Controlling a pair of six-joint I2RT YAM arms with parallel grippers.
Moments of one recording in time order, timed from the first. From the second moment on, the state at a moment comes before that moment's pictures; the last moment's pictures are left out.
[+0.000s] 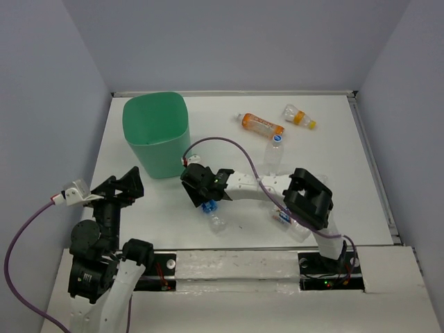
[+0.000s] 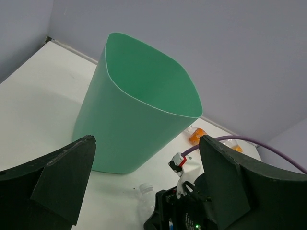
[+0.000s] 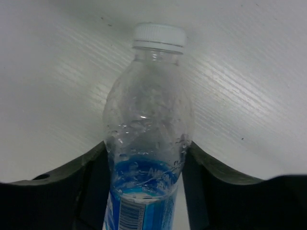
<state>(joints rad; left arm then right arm) -0.27 0.09 0.71 -0.50 -0.36 -0.52 1.12 2.07 1.55 -0.48 0.31 0.43</state>
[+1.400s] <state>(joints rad) -0.30 0.10 0.67 -0.37 -0.05 -0.45 0.95 2.30 2.35 0.14 0.14 0.13</state>
